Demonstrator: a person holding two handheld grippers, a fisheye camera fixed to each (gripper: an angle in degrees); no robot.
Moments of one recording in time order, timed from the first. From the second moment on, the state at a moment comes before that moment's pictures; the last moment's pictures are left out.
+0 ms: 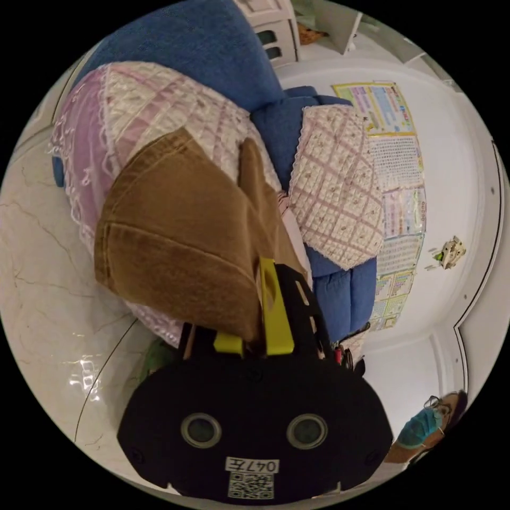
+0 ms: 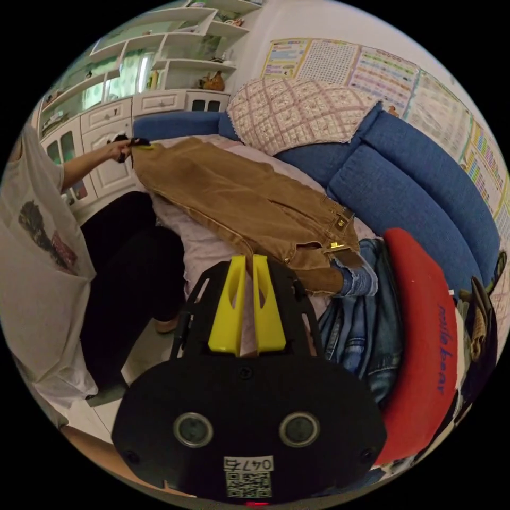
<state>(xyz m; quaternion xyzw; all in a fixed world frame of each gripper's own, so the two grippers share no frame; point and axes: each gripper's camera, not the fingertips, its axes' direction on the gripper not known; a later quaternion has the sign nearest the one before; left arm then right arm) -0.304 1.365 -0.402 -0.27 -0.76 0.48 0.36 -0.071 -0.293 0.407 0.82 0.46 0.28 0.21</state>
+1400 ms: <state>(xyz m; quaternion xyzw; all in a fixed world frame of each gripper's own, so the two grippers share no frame) -0.728 1.155 -0.947 -0.51 -0.47 0.57 -0.44 0.004 -0.363 0.632 0.91 0.33 0.21 0.15</state>
